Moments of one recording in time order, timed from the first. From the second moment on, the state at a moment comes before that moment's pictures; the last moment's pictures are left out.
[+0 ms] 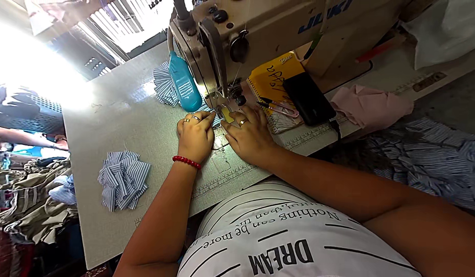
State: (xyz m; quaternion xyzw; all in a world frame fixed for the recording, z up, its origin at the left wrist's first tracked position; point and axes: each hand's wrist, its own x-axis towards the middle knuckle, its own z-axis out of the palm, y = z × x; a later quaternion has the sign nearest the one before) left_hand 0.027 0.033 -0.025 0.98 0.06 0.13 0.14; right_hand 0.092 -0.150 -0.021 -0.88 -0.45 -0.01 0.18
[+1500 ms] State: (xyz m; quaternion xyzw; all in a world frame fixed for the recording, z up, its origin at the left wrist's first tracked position) left_hand -0.121 0.044 0.039 0.86 0.35 0.31 0.20; right_hand 0.083 -0.155 -0.014 -0.79 -0.48 -0.06 0.38
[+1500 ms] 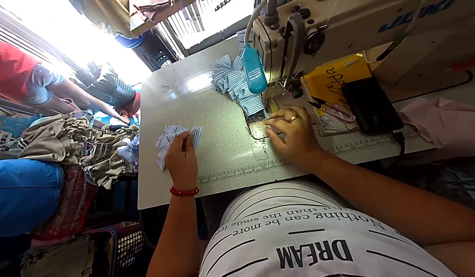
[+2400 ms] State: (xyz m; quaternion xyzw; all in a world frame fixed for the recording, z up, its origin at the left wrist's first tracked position) left_hand -0.028 -0.033 0.006 0.77 0.25 0.22 0.55; right_hand 0.083 -0.156 0.000 -0.73 -0.29 0.15 0.59
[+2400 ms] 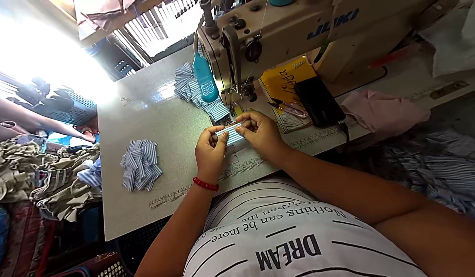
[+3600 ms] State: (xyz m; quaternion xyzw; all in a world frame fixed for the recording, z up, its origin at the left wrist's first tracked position) left_hand 0.011 0.020 -0.022 0.98 0.04 0.15 0.15; right_hand 0.097 -0.153 -0.017 -0.87 -0.43 0.02 0.24
